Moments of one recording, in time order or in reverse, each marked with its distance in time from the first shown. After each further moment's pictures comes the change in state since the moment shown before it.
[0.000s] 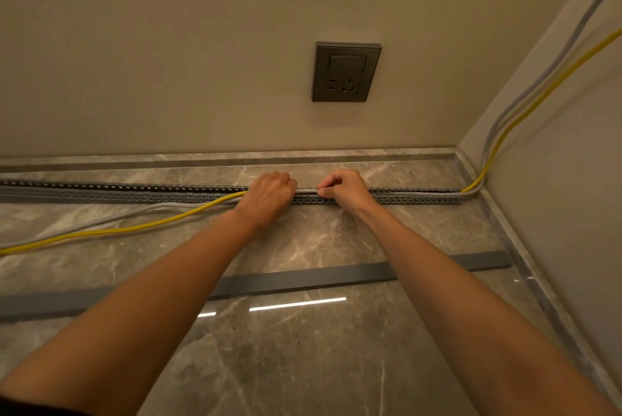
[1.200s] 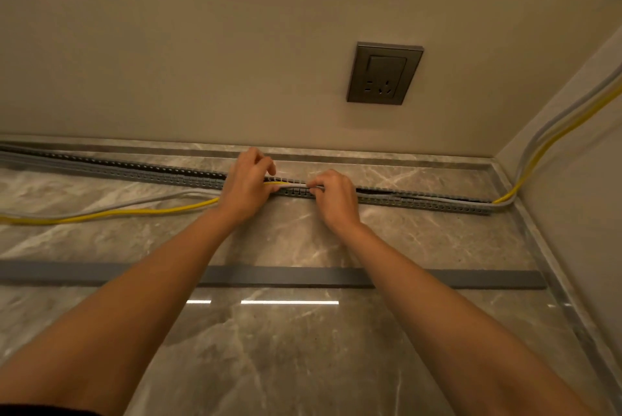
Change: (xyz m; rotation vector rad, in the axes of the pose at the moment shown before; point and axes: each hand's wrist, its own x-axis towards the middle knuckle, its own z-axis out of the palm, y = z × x) left_hand -0.029 -0.053 0.021 -0.455 0.252 -0.436; right_hand -0.015 -0.015 0.057 -0.386 0.136 -0.373
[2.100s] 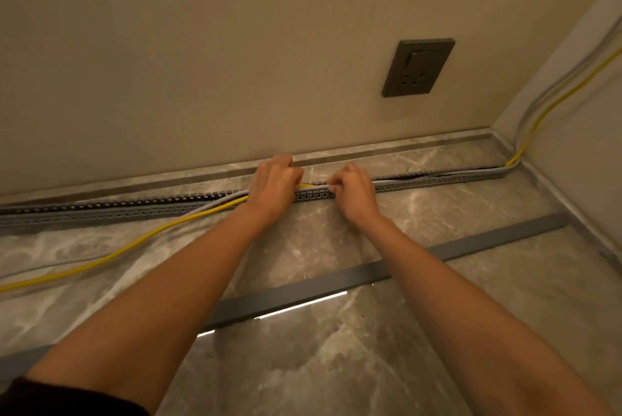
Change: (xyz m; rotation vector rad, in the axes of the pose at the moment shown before) left_hand 0.019 -0.061 -0.049 0.107 -0.215 0.289; right_hand 0.006 -0.073 0.053 -0.126 0.115 0.276
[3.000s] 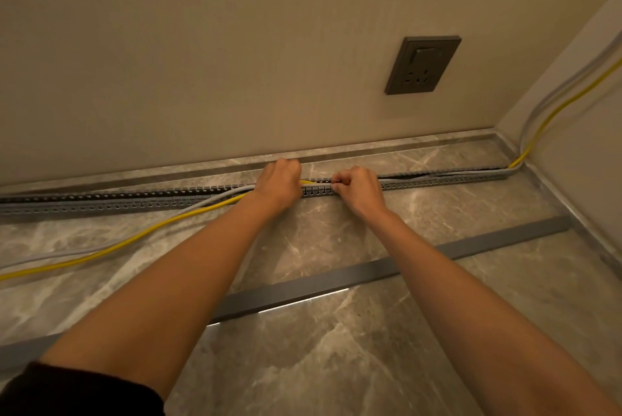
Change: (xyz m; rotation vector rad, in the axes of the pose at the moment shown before) left_hand 0.012 0.012 0.003 0.026 -0.180 -0.185; right_hand 0.001 0.004 -0.013 0.042 -0.071 0.071
